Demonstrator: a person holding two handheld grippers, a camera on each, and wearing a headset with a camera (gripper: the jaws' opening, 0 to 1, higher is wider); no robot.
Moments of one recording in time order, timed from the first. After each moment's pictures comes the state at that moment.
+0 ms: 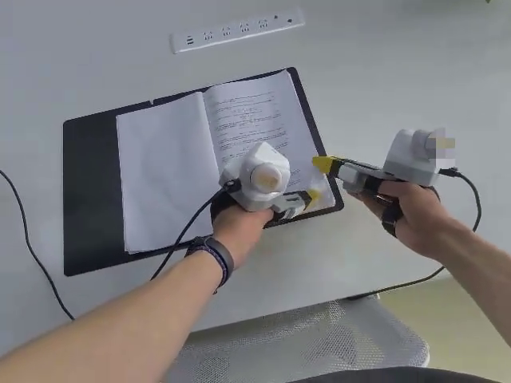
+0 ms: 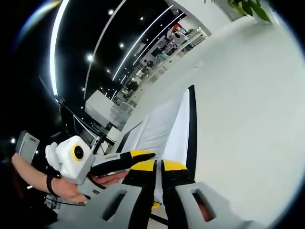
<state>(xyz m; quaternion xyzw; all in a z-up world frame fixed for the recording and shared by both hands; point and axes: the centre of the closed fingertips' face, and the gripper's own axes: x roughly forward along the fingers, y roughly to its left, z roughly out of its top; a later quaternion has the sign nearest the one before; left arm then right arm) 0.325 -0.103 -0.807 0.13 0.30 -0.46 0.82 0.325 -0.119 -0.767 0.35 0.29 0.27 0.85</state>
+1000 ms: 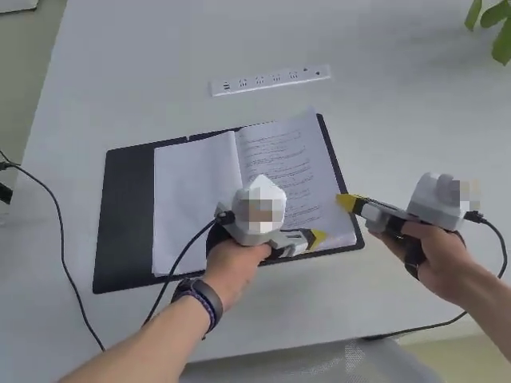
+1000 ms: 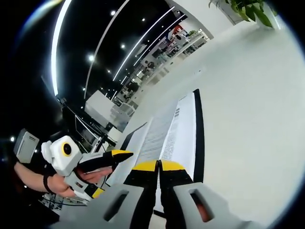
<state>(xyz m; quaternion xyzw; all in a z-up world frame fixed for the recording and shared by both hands) 0.309 -0.052 -0.757 0.10 0.30 -0.45 0.84 0.323 -0.115 -0.750 0.33 0.29 0.26 0.86</state>
